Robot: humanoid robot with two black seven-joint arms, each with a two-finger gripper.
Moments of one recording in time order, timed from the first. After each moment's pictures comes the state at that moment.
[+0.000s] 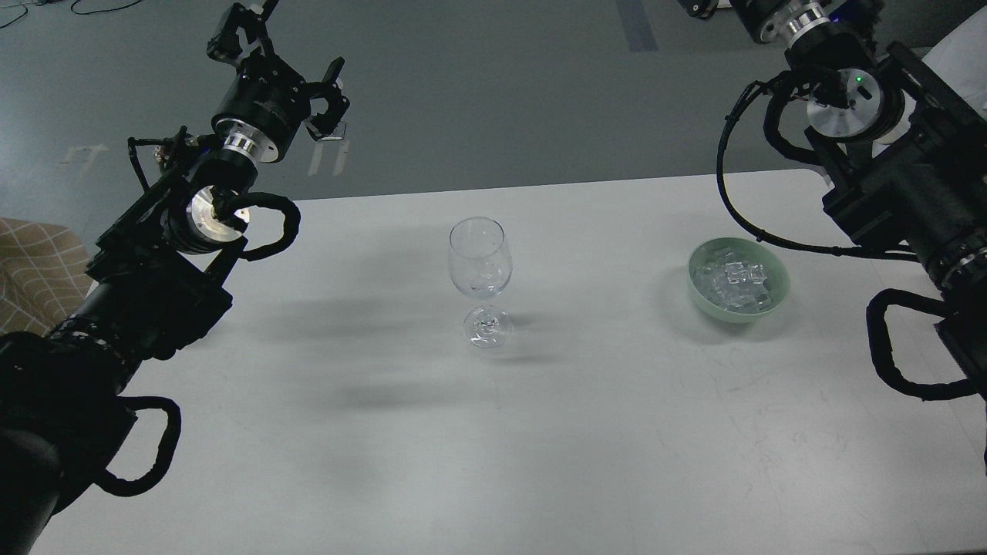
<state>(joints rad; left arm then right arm) -0.99 0.20 -0.83 -0.47 0.02 -0.40 -0.26 1.15 -0.14 1.01 0.46 -0.21 0.45 0.19</state>
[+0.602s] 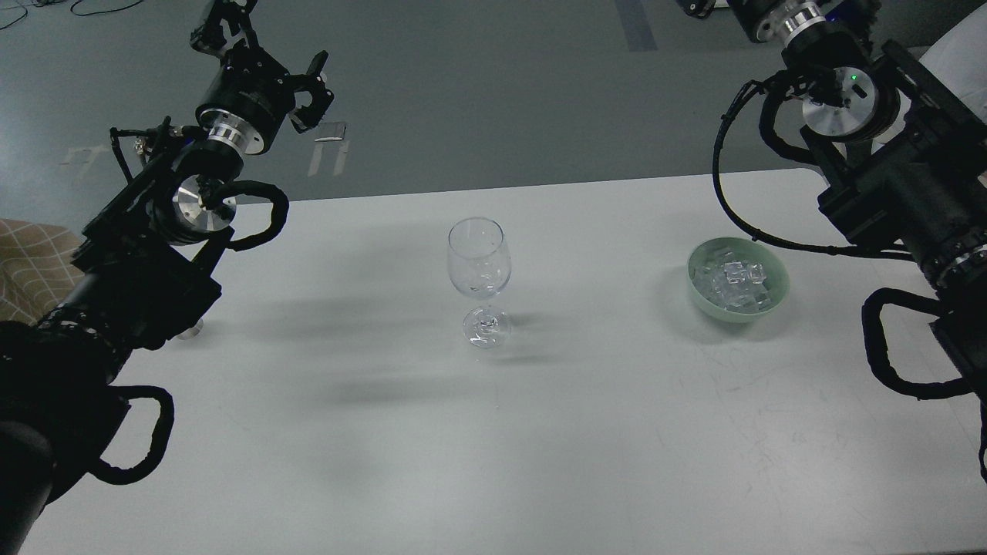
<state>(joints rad) -1.04 0.21 -0.82 -0.42 0.03 -0.38 -0.22 1.15 -0.13 1.02 0.45 -0.21 0.44 0.19</state>
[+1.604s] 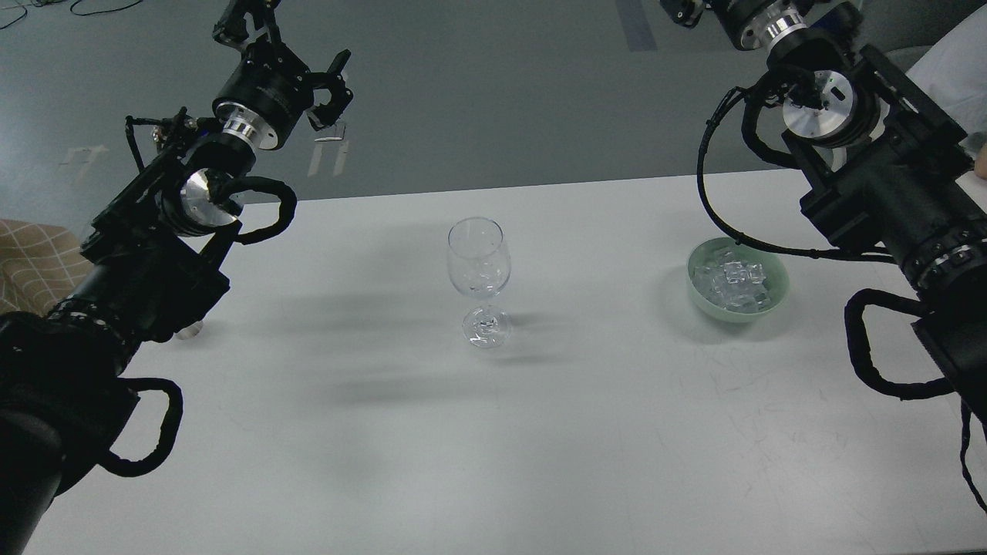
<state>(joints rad) -1.05 0.19 -0.82 -0.40 0.05 -0.42 -0.20 1.15 -0.10 1.00 0.43 -0.22 0.36 0.18</state>
